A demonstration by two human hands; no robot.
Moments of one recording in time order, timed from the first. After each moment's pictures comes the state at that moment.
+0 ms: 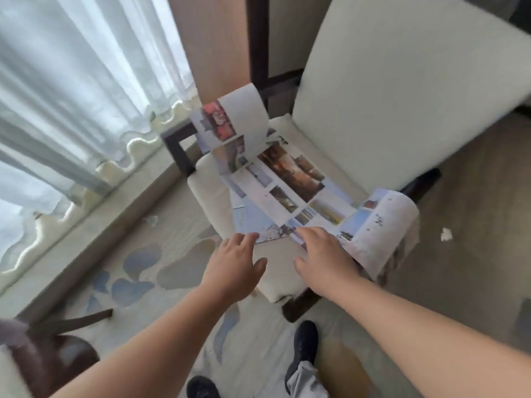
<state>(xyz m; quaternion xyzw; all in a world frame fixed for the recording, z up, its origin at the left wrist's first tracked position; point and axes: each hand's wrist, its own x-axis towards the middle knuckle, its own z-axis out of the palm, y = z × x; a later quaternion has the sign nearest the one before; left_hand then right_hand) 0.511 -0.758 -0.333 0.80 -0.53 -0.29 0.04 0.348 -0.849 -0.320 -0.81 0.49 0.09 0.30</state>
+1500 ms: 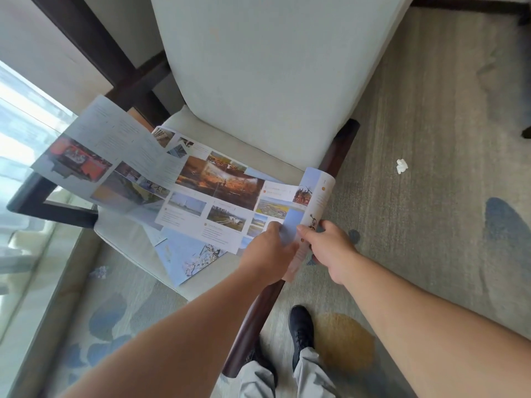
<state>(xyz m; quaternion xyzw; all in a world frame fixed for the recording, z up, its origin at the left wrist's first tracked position) 0.343 -0.937 -0.393 0.71 -0.55 -0.45 -0.02 0.211 -0.954 -0.424 -0.30 0.74 -0.16 0.59</state>
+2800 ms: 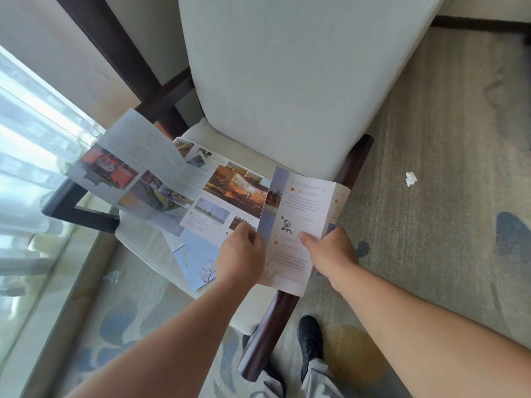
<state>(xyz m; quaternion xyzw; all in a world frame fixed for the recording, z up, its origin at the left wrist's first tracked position) 0.403 -0.926 -0.368 0.82 -0.43 -0.34 0.13 0.247 -0.952 -0.393 -0.37 0.79 -0.10 0.48</state>
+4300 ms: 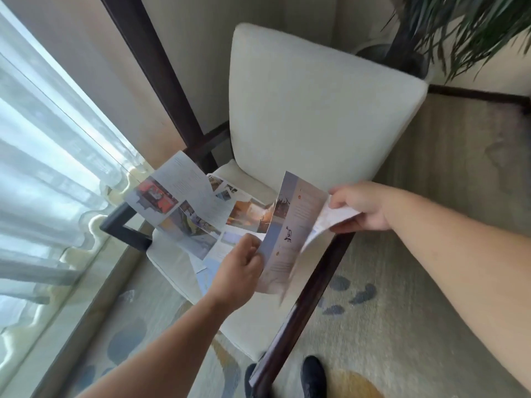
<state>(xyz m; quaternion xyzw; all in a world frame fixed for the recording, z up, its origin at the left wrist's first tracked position) 0.441 -0.906 -0.274 0.70 -0.46 -0.46 0.30 0.229 -1.066 -0.231 -0.40 0.61 -0.05 0.68</state>
